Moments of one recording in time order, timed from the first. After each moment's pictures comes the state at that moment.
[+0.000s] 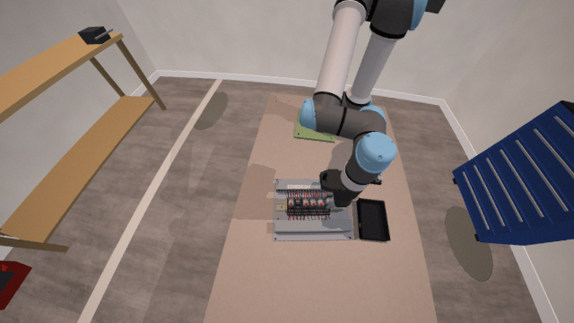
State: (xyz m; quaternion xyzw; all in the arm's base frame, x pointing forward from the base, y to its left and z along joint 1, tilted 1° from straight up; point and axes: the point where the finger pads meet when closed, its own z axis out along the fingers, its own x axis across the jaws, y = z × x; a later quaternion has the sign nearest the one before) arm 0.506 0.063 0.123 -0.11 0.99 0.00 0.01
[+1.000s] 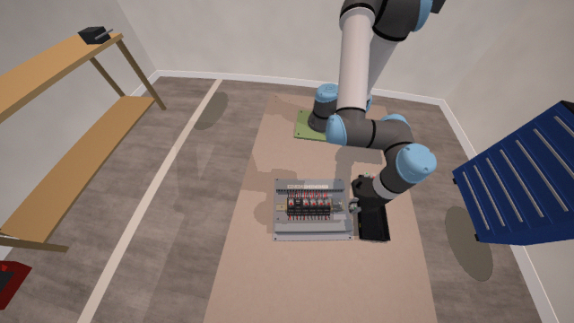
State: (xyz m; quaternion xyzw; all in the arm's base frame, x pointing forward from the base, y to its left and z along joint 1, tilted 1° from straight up) arm 0.505 0.156 0.111 -0.11 0.99 0.00 0.01
